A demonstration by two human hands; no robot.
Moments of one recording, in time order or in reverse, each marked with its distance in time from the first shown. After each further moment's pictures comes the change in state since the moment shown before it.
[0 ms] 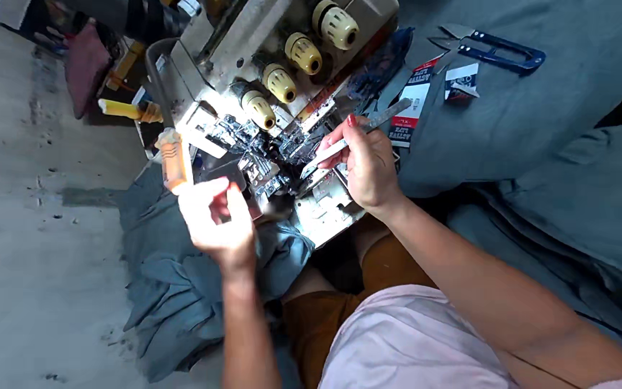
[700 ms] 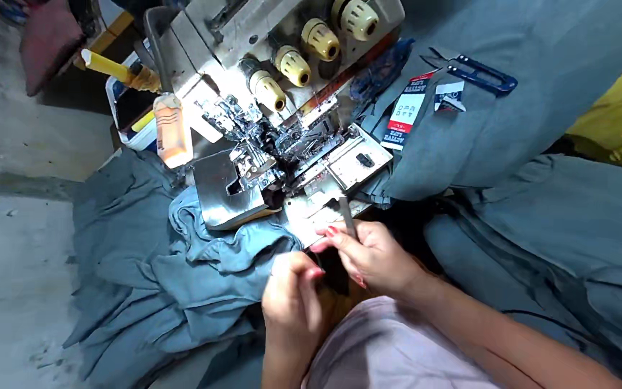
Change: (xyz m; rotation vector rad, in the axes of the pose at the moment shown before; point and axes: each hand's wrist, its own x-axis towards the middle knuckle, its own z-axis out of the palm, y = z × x) left_hand -0.082 0.085 -0.010 -0.308 -0.312 -0.169; right_hand -0.087 -0.066 -0.004 -0.305 -0.232 0.675
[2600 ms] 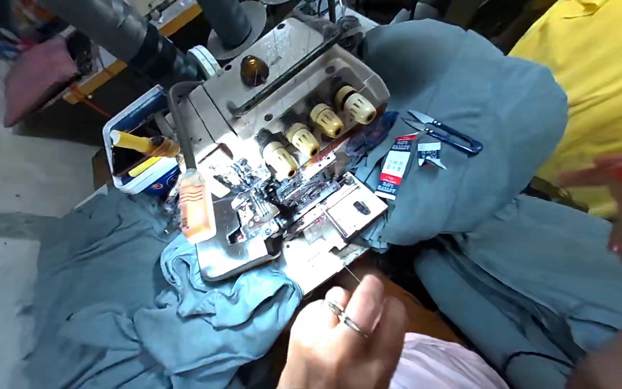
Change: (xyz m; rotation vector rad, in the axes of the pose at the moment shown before) left_hand 0.066 0.038 0.001 0.255 -0.138 0.458; right_hand -0.048 -0.079 -0.153 -0.915 0.693 -0.739
